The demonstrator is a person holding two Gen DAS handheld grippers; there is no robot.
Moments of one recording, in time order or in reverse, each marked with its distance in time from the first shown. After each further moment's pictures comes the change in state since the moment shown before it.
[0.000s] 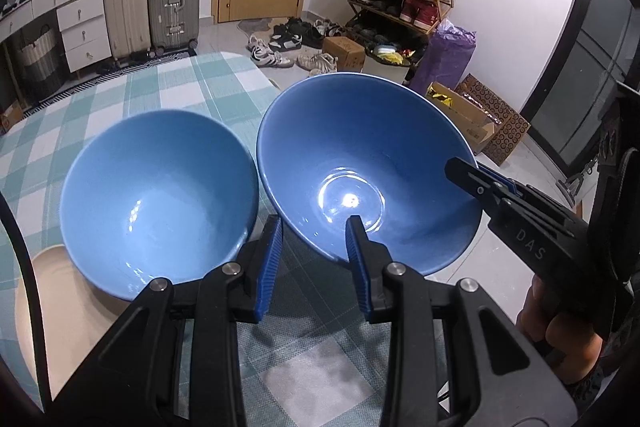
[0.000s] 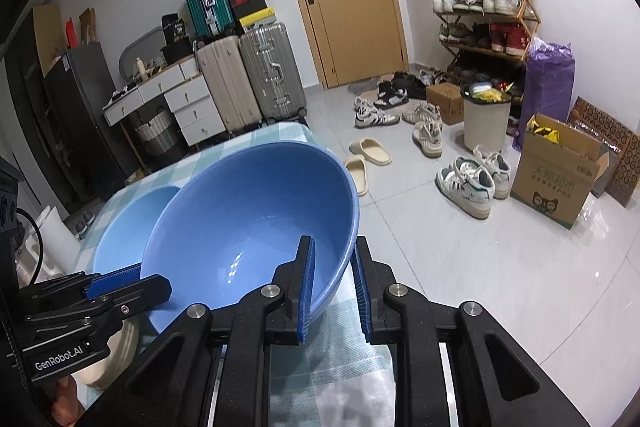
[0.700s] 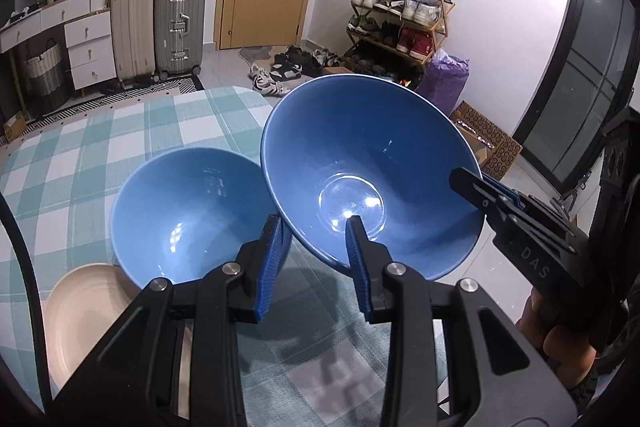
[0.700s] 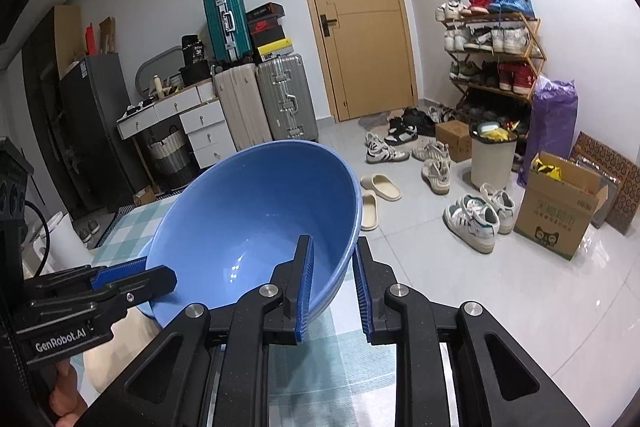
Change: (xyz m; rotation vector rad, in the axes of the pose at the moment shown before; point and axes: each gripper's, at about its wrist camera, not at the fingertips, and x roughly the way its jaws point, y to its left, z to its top) left arm -0.086 0.016 0.001 -0.007 -0.112 -0.013; right arm -0.043 0.051 0.011 -0.057 -0.119 0.018
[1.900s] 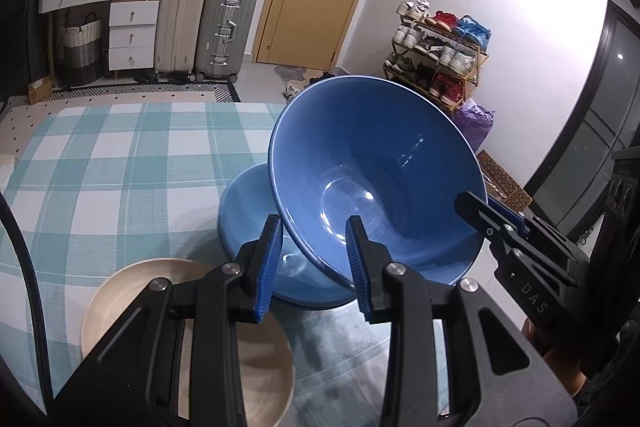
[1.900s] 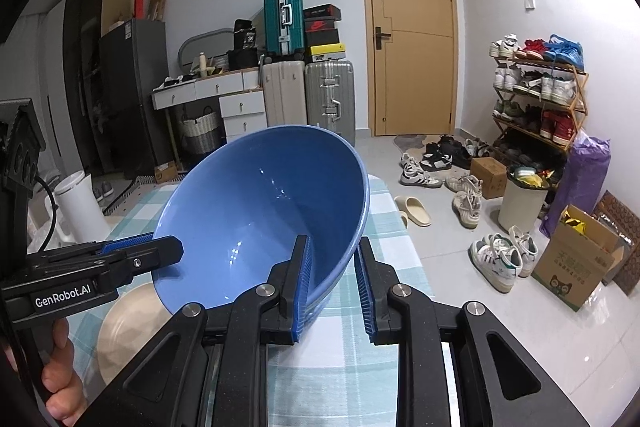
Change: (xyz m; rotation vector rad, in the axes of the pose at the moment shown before) left arm -0.061 0.105 -0.004 -0.175 -0.096 0.051; right arm 0.012 0.110 0.006 -0.189 -0.014 0.064
